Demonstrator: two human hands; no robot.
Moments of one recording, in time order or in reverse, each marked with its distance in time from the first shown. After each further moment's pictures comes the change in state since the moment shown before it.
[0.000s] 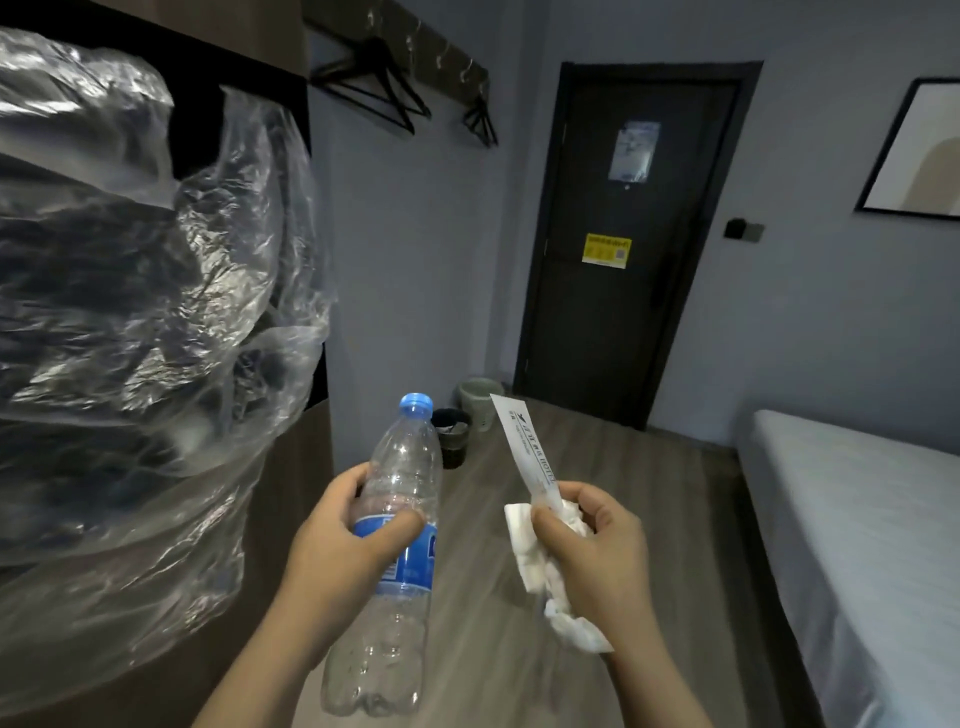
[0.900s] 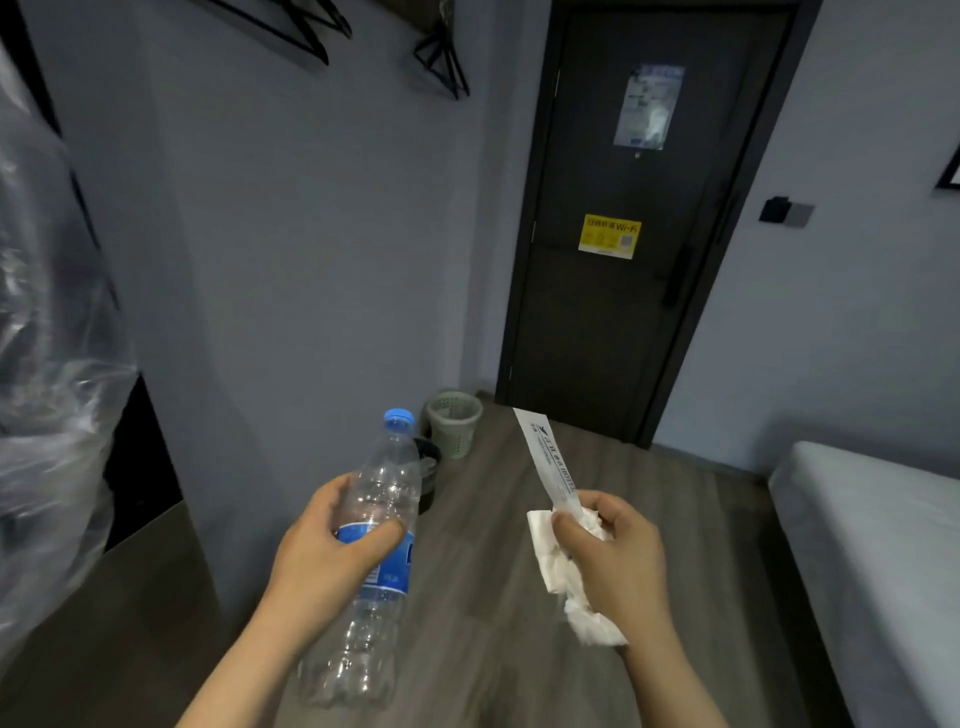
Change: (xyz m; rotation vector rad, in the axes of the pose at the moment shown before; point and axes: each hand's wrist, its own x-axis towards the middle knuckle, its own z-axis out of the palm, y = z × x) left_hand 0.479 -0.064 0.186 0.113 0.020 -0.059; right_hand 0.505 0.098 0.028 -0.150 0.120 0.057
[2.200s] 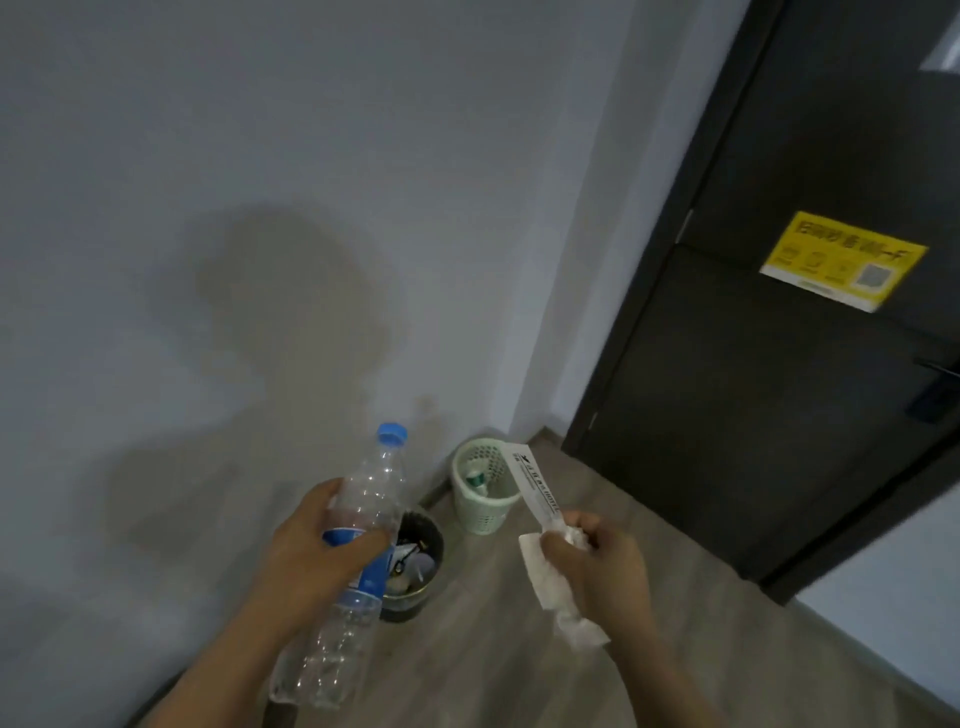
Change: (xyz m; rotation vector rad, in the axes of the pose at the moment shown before) left_hand 0.661 -0.045 0.262 0.082 0.230 -0.208; right_hand 0.747 0.103 0.240 -0.332 -0.424 0.039
